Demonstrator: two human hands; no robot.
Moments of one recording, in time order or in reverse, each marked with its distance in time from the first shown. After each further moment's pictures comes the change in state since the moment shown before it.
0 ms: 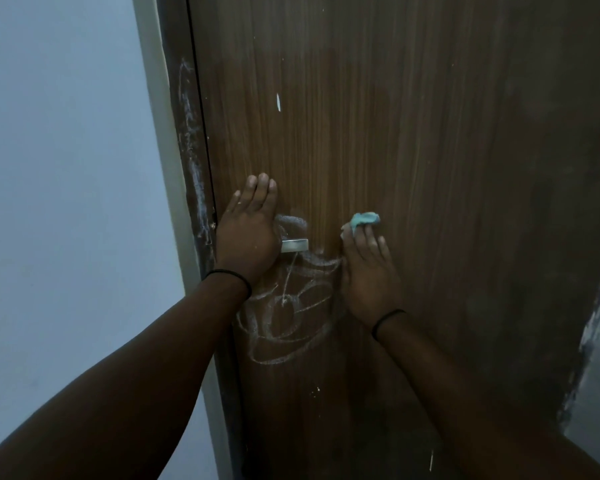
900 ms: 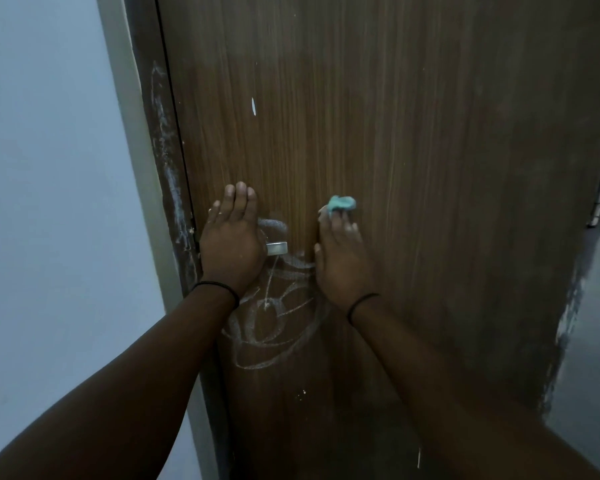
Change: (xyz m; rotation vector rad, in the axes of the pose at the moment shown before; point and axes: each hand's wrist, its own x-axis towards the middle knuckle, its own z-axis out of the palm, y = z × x) left_hand -0.004 0.012 0.007 0.029 0.000 -0.062; right_hand 0.024 -0.009 -0.012 0.087 0.009 0.000
